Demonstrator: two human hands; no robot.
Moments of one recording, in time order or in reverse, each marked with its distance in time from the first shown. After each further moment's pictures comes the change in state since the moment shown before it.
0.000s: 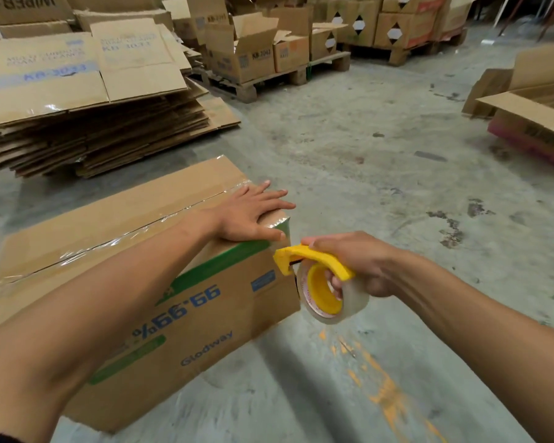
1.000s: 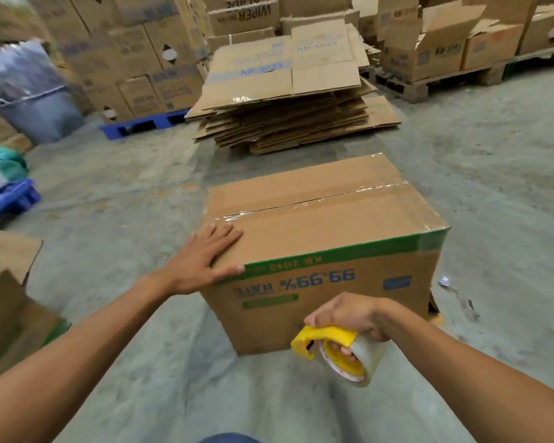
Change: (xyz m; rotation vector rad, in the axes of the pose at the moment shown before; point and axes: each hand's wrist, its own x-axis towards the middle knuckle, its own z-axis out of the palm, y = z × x) left_hand -0.344 -0.042 0.049 -0.124 0.150 -0.804; right_hand 0.045 0.026 0.180 -0.759 -0.671 -0.114
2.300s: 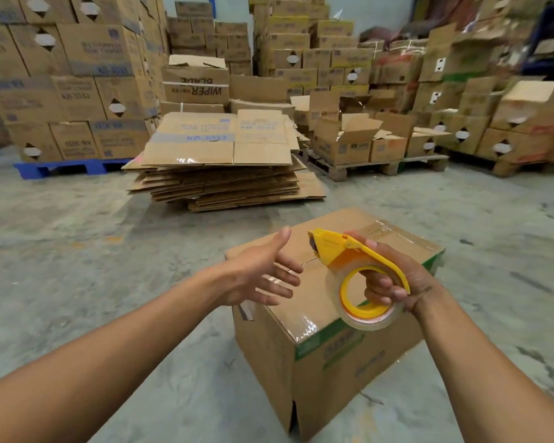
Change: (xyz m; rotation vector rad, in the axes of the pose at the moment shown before) left_hand 0.072 0.242 -0.076 -1.192 -0.289 -0.164; right_hand -0.131 0.019 -0.187 0.810 -0.178 -0.726
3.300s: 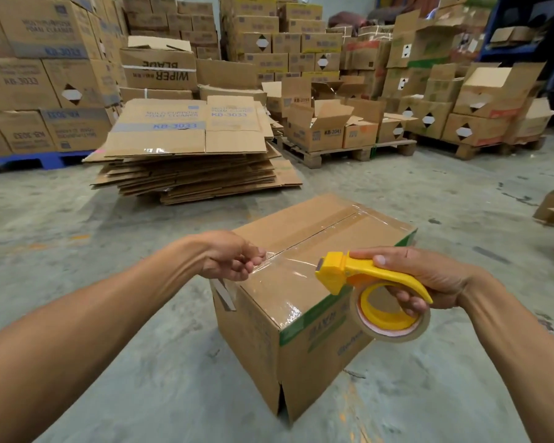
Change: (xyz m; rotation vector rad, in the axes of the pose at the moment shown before) left_hand 0.048 0.003 -0.026 -0.050 -0.049 -0.163; right_hand -0.070 -0.027 0.023 -0.424 0.316 0.258
